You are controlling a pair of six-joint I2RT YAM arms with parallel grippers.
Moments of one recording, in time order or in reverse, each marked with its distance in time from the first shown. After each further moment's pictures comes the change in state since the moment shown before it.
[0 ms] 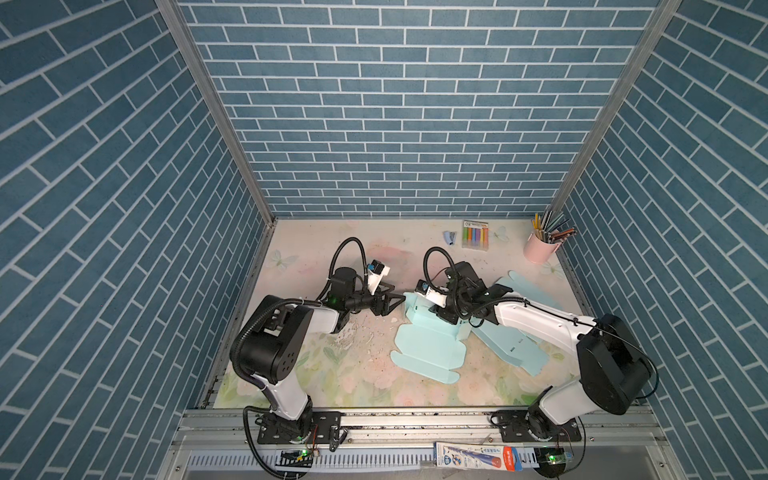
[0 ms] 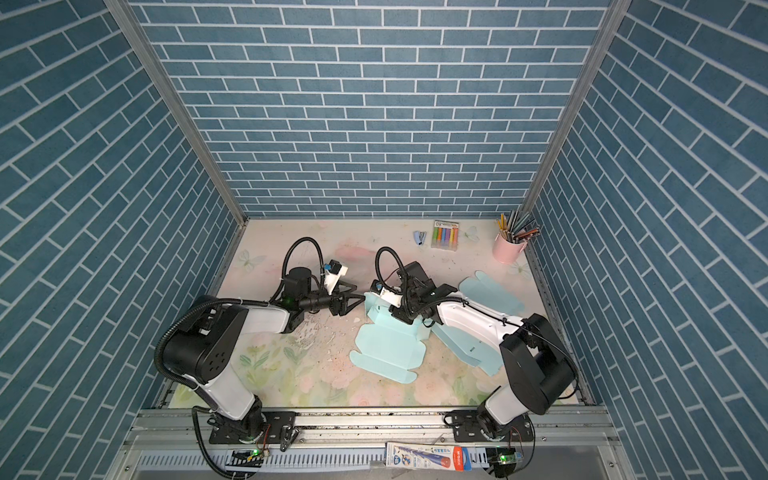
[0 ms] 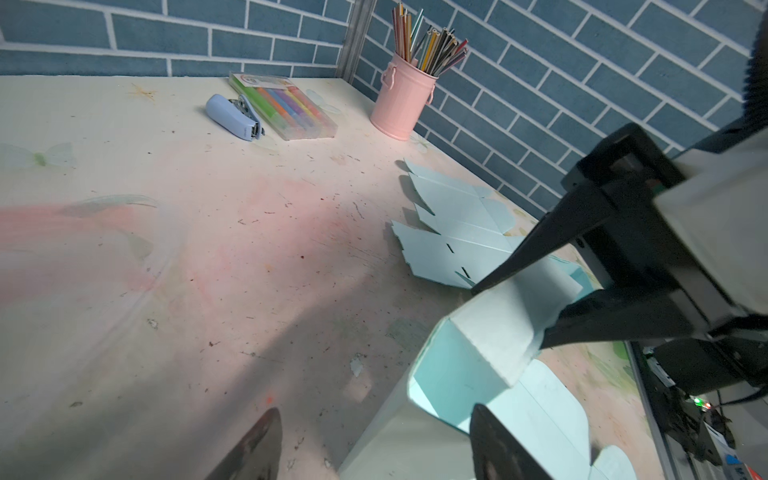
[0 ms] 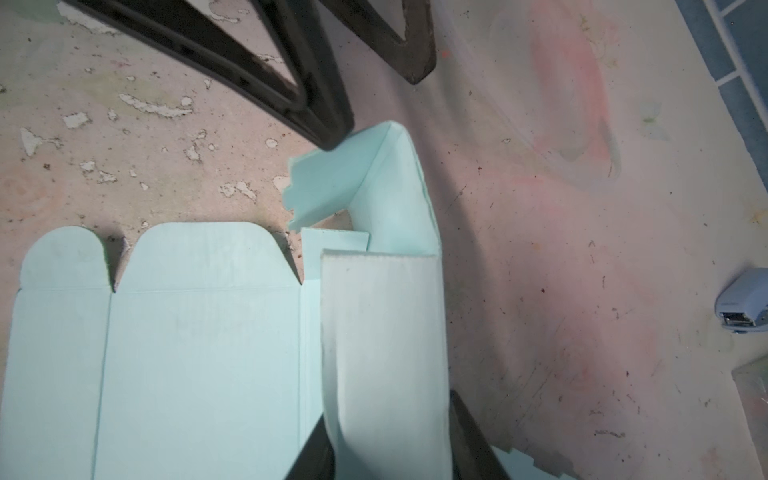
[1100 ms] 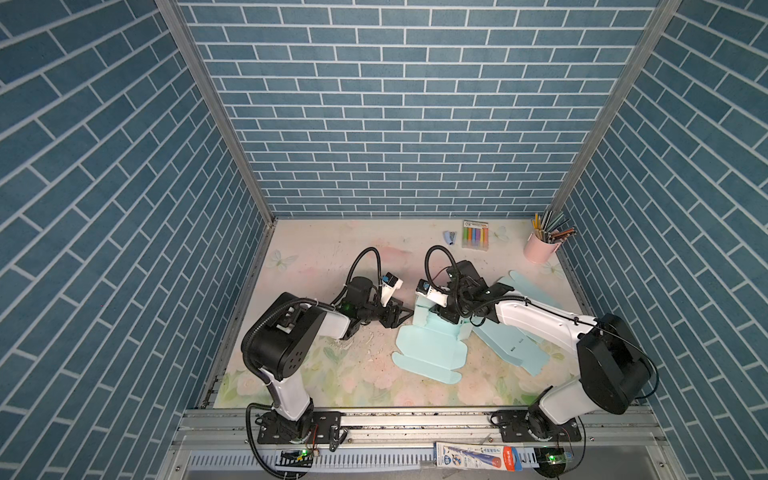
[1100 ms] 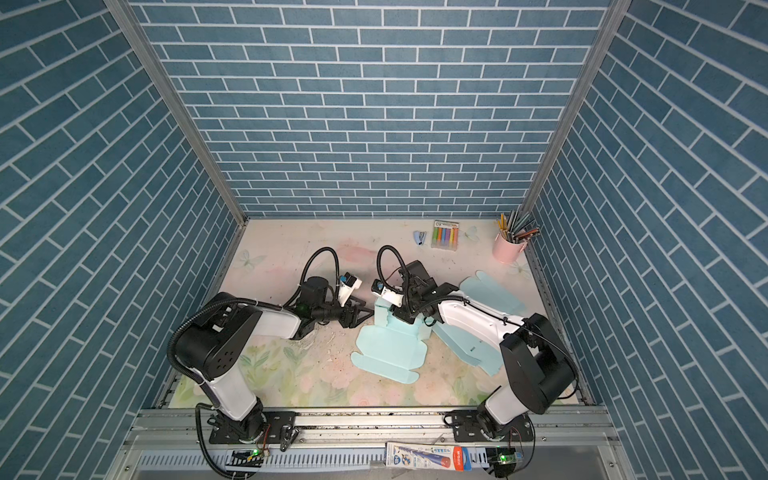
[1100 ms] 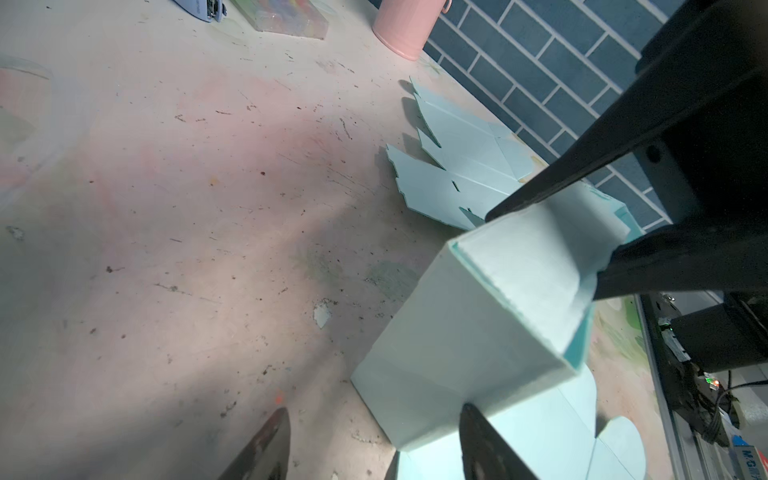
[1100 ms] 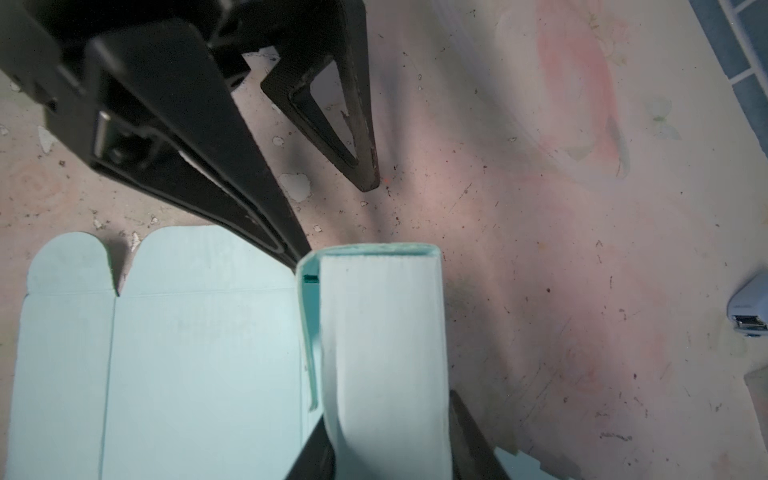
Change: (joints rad) left arm -0.146 0.050 -0.009 -0.087 -0.142 -0.008; right arm -0.004 0.001 0.010 -0.024 -0.027 -0.014
